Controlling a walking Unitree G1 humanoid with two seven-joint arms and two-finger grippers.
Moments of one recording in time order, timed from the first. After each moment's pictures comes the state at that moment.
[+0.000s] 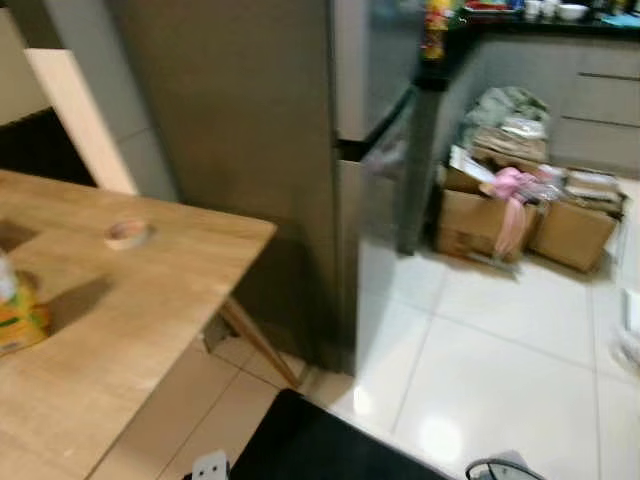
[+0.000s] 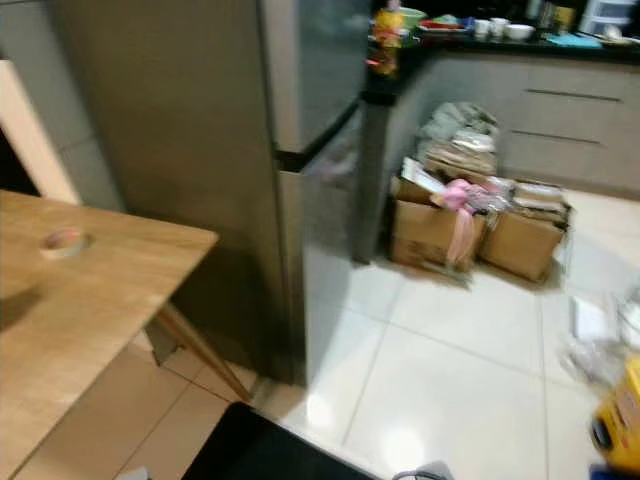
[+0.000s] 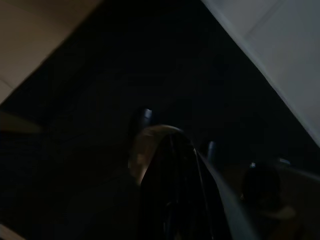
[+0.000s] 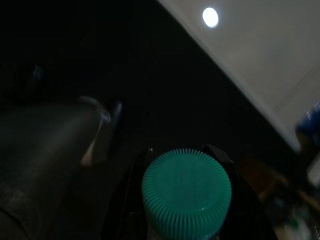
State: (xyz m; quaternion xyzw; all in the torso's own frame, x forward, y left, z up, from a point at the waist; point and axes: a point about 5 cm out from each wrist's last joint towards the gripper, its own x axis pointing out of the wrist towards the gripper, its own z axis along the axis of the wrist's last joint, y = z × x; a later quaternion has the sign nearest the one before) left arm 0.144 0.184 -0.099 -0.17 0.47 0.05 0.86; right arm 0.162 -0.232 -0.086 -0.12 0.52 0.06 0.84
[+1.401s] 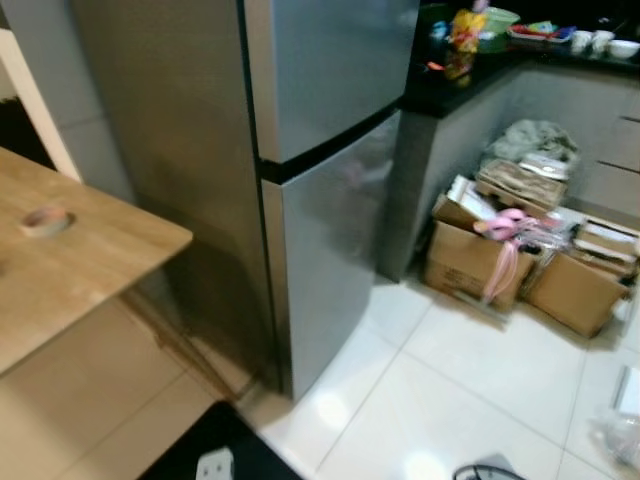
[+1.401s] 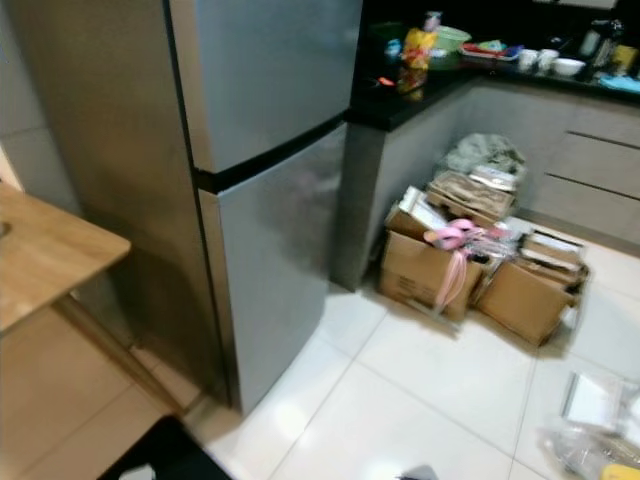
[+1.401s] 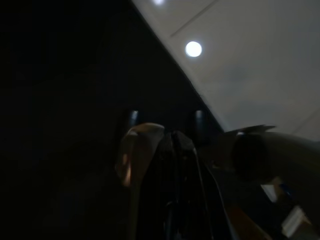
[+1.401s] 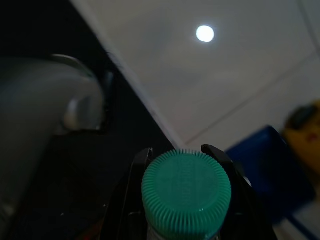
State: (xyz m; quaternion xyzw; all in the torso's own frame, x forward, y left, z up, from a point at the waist) left arm 0.144 0.173 -0.100 -0.17 0.48 0.03 0.86; right arm 0.148 -0.236 -0.090 -0.14 0.54 0.07 0.83
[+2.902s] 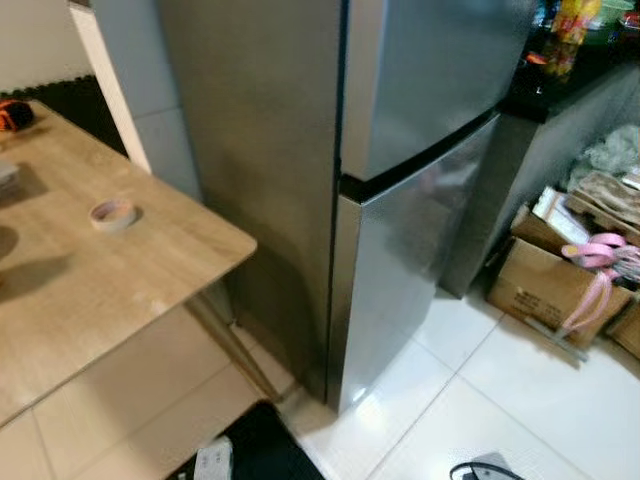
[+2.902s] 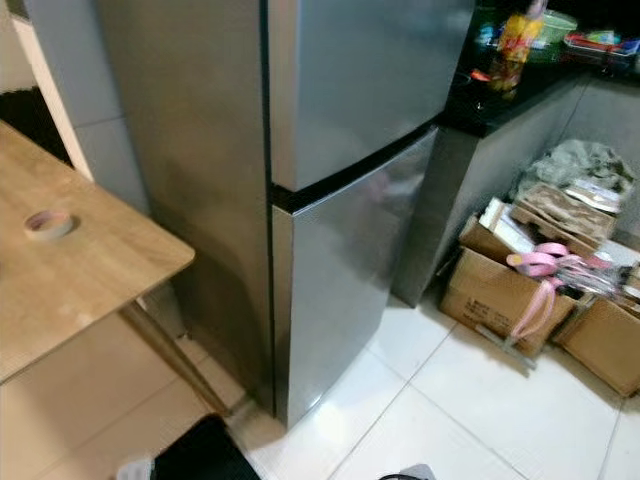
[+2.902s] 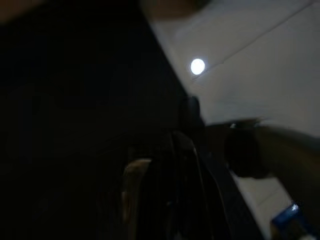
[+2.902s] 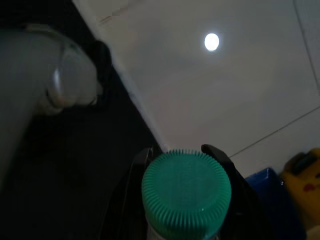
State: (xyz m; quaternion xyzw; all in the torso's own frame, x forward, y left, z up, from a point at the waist) left arm 0.156 0.174 -0.095 -0.17 0.46 0.01 0.87; right arm 0.147 -0.231 -0.092 -0.13 0.54 0.06 0.83
